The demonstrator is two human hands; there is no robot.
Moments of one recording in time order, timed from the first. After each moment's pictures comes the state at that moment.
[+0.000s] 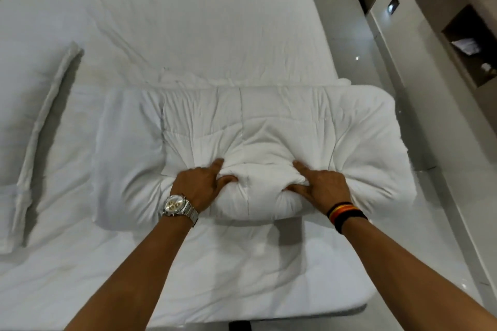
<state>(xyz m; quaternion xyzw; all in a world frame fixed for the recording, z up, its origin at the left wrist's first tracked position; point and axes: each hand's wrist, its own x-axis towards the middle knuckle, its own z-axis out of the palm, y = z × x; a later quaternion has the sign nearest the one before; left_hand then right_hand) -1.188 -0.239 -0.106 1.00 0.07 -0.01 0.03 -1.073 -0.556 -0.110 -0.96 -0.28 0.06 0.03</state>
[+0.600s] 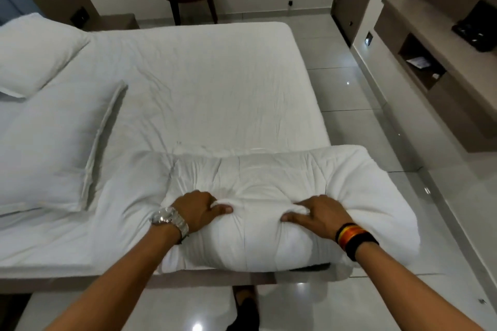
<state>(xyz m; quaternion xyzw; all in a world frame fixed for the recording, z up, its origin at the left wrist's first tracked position) -1.374 -0.335 0.034 0.96 0.10 -0.22 0.17 -1.274 -0.667 0.010 -0.92 -0.23 0.22 0.22</state>
